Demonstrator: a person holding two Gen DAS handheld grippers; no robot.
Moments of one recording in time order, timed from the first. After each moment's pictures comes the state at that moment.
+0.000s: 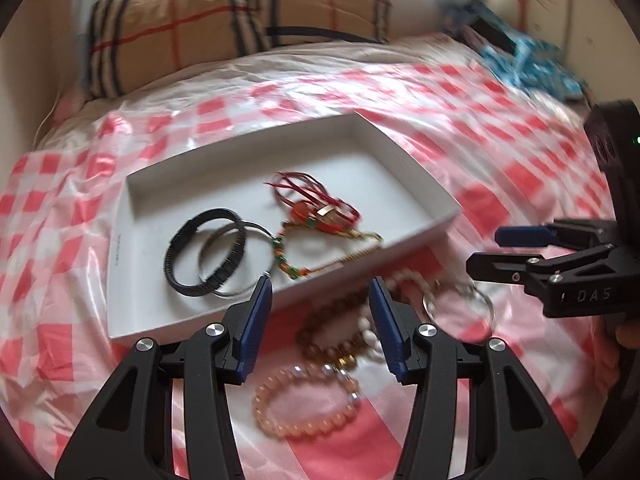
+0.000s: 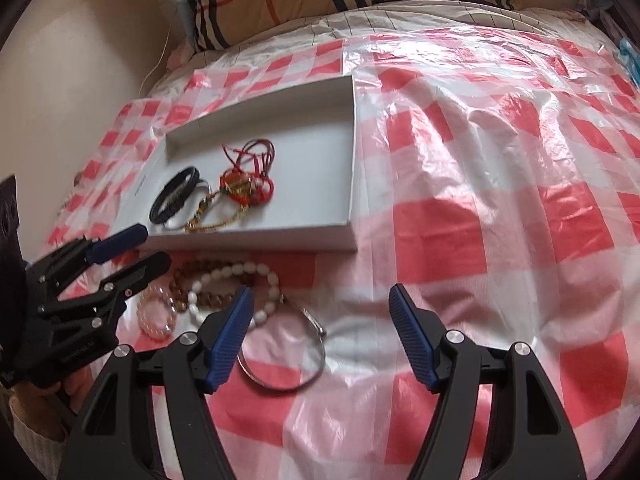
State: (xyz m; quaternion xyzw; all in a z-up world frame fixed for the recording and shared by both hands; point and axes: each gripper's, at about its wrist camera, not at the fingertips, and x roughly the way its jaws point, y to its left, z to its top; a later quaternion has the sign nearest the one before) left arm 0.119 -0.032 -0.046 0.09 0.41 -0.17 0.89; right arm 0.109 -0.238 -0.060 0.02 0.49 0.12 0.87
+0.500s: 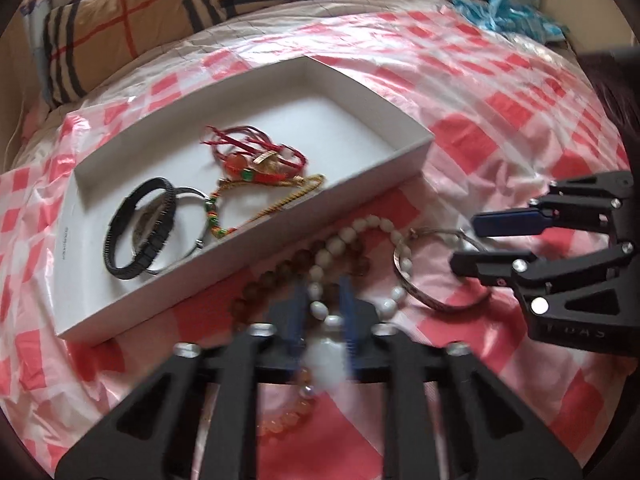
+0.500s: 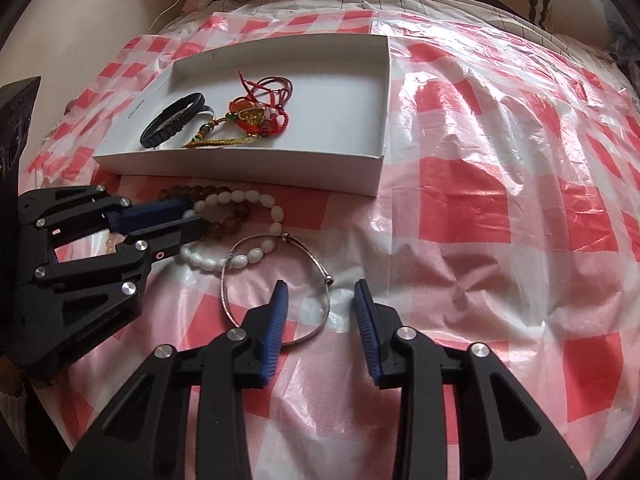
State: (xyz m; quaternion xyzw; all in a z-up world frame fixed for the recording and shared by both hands) left arm 0.116 -0.067 -0.083 0.14 0.45 -0.20 0.86; right arm 0.097 -0.215 -0.085 -0.07 0.52 0.13 0.84
